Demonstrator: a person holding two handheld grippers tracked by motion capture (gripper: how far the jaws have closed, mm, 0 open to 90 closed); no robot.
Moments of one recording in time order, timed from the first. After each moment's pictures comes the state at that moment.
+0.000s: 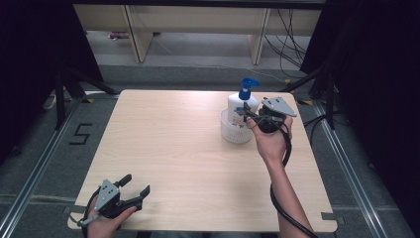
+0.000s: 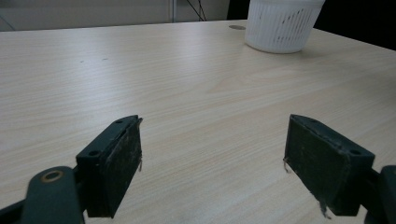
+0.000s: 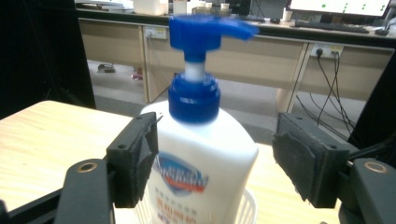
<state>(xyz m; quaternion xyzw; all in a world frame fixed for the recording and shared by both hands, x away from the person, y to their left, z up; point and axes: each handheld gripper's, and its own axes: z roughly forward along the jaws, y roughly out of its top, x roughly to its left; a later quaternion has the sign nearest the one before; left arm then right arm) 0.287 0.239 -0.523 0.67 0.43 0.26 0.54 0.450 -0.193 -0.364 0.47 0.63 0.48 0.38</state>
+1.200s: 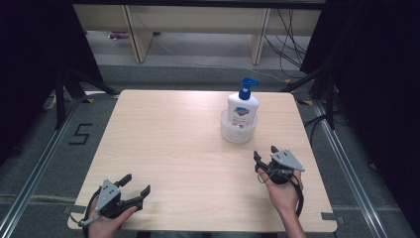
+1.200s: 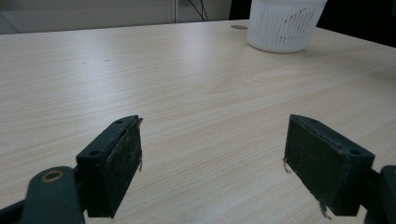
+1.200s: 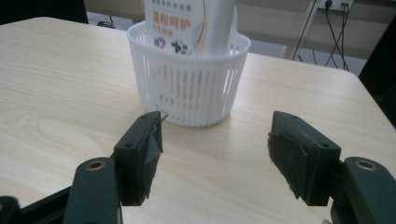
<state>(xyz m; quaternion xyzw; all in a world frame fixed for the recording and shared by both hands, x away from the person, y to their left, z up) 0.288 0.237 -0.524 0.67 0.43 0.27 0.54 0.366 -0.235 -0.472 0.47 0.68 0.44 0.36</state>
